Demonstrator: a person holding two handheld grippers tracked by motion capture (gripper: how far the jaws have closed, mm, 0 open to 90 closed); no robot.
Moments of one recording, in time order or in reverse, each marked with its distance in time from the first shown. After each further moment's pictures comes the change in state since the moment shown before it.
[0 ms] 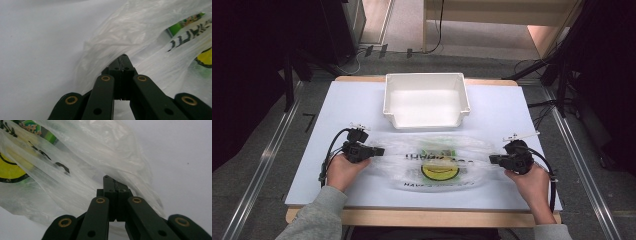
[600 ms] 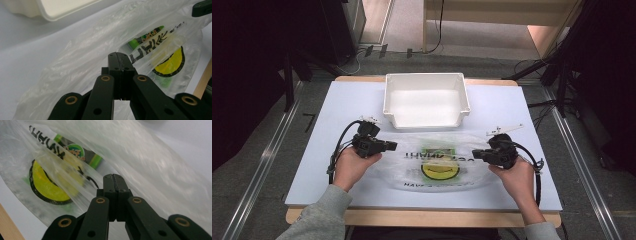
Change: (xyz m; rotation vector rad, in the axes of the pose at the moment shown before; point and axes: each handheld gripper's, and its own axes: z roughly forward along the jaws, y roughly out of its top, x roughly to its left) left arm -0.043 0.030 -0.008 -0.026 -0.061 0.105; right arm 0.044 0.032 0.003 -0.040 0.084 -0.076
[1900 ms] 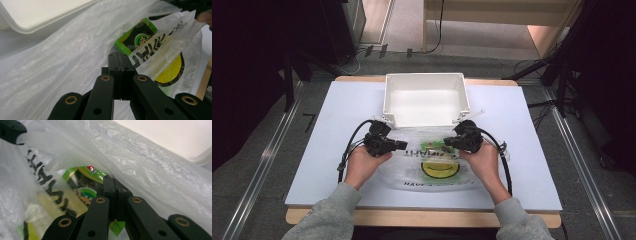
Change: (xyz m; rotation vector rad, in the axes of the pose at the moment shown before) left arm -0.006 0.008 0.027 -0.005 -0.036 0.027; right arm 0.029 0.059 0.069 0.007 0.031 -0.080
